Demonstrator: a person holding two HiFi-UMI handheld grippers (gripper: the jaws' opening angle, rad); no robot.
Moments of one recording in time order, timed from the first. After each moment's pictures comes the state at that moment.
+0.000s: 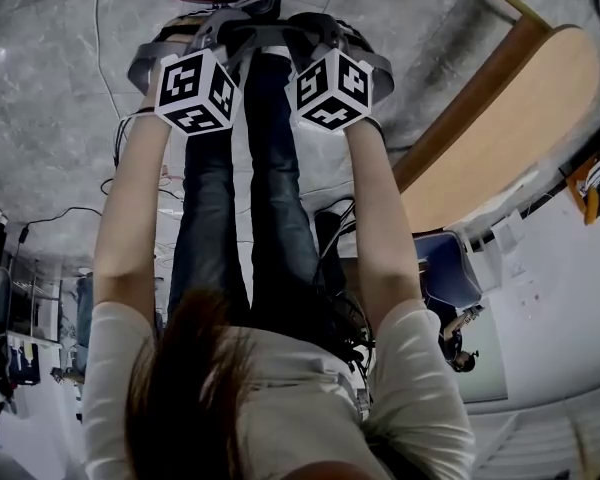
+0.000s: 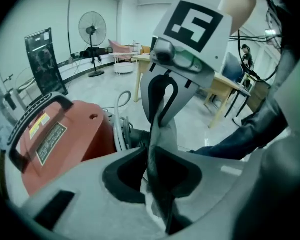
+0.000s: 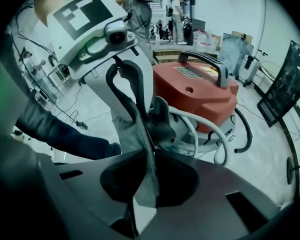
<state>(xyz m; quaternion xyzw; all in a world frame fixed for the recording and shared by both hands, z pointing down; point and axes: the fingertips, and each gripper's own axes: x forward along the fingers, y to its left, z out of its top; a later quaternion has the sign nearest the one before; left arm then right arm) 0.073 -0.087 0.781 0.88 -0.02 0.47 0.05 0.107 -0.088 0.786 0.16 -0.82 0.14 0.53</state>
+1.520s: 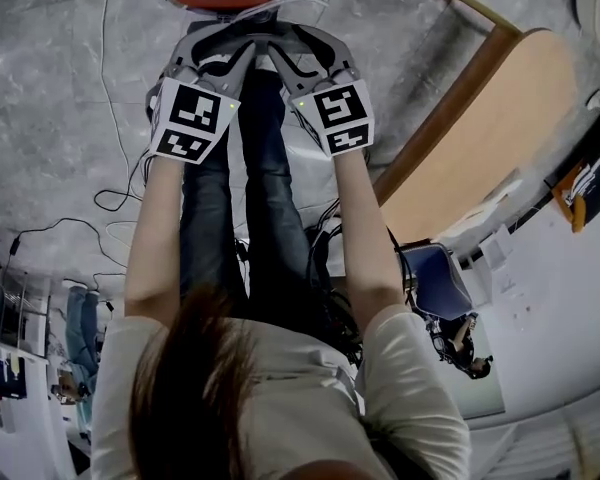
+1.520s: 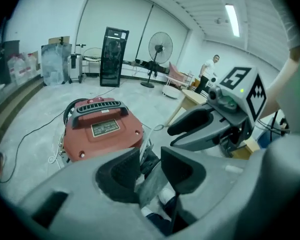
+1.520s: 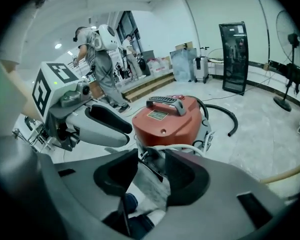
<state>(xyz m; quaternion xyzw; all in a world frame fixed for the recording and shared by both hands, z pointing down) 0.049 -0.119 0.703 0.87 -0.28 0.32 0.26 0.093 -0.116 0.704 0.36 -0.83 0.29 0.31</state>
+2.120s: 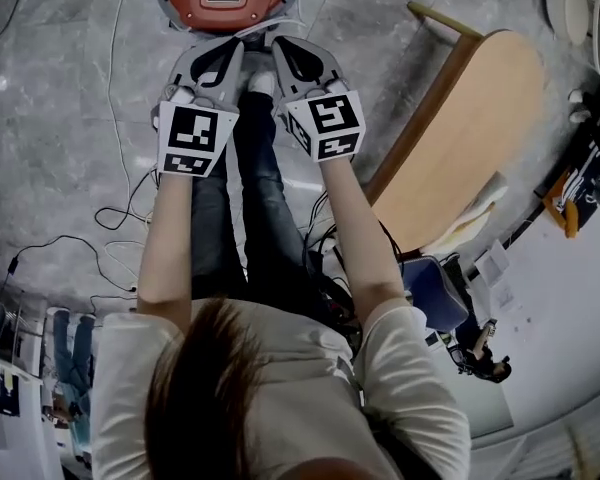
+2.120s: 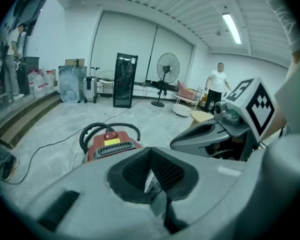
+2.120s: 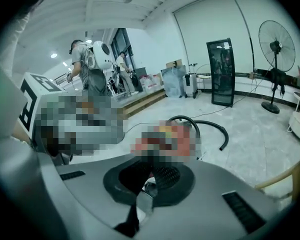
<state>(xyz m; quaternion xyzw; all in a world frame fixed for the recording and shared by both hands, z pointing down) 0.046 -0.153 0.600 0.87 -0.37 0.25 0.21 0.098 -0.150 0.618 0.42 -0.83 0.26 0.25</state>
